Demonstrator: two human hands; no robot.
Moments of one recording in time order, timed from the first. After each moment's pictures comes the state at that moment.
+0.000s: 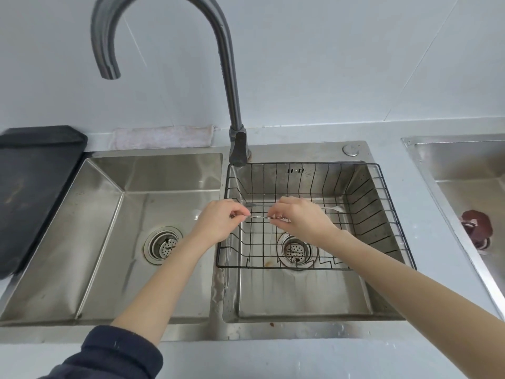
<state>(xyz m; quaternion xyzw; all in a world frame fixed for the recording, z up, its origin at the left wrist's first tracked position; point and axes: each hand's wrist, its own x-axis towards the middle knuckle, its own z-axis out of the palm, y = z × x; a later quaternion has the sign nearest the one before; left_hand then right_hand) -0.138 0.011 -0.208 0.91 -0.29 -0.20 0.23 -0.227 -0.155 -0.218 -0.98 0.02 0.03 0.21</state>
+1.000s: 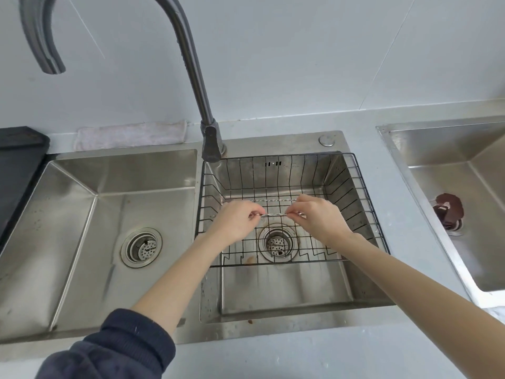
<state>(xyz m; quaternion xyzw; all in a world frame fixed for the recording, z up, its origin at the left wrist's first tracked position) -0.168 -0.051 -0.224 0.88 -0.36 -0.24 0.18 -0.271 -0.204 -0.232 -0.97 0.15 0.04 0.21</state>
